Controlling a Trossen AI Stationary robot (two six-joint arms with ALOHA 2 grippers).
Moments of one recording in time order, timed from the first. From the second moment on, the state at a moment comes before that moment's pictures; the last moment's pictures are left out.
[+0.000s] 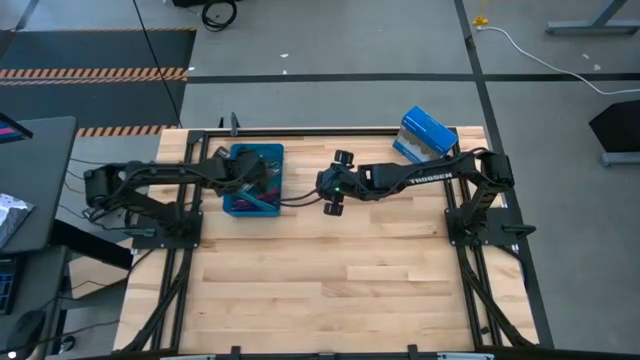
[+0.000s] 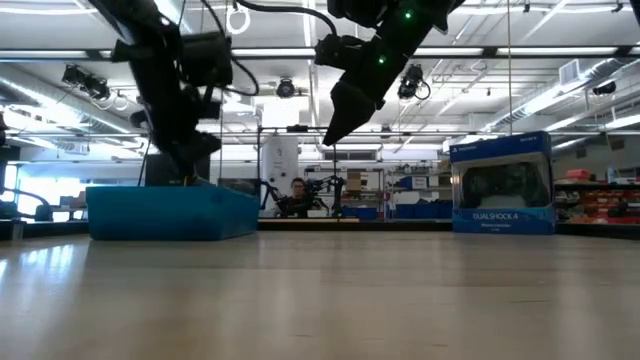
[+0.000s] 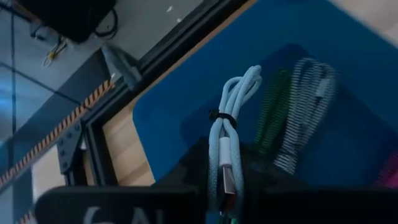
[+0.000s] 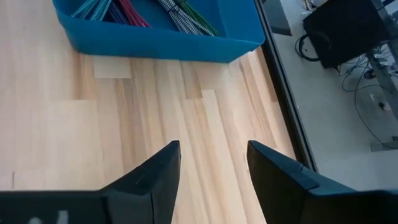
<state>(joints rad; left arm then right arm) 0.31 1.34 0.78 -0.65 -0.75 -0.45 -0.06 1.75 1.31 -0.40 0.47 -0.15</state>
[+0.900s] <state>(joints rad) 0.33 1.34 0.71 -0.37 -0.59 -0.32 -0.06 1.75 1.31 -0.40 0.47 -0.13</state>
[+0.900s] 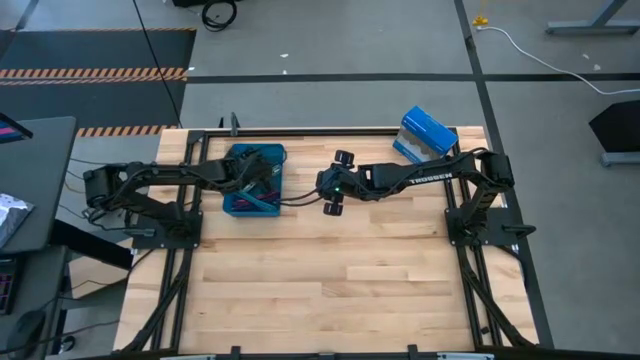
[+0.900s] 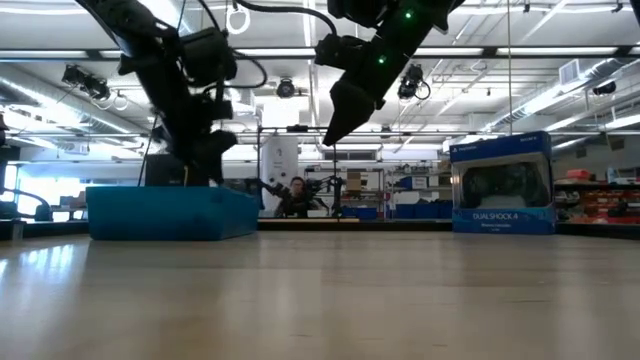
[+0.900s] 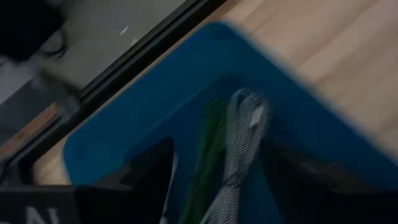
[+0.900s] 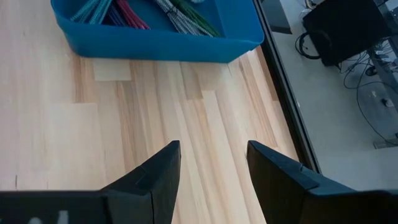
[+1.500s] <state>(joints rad) 0.13 1.34 0.74 0.05 -0.13 -0.01 -0.06 1.63 1.31 -0.57 0.23 0.03</state>
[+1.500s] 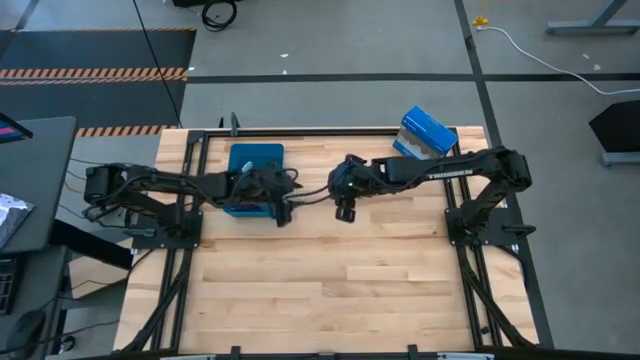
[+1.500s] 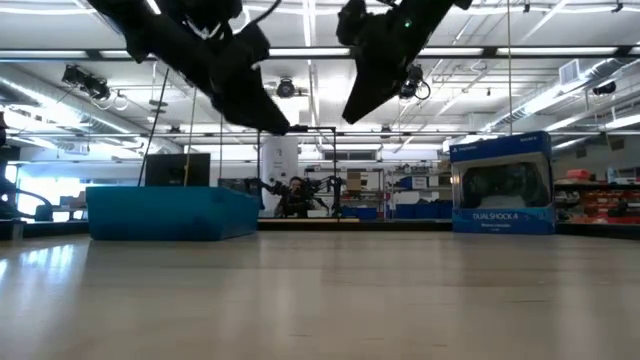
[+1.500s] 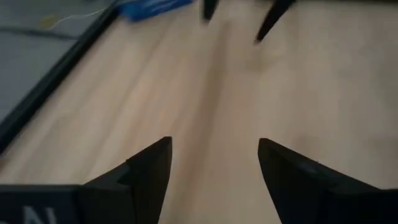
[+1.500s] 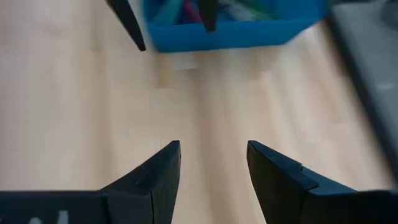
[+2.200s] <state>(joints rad) 0.09 1.34 0.73 0.38 0.23 -0.01 -0.05 1.58 1.26 -0.53 0.04 0.05</state>
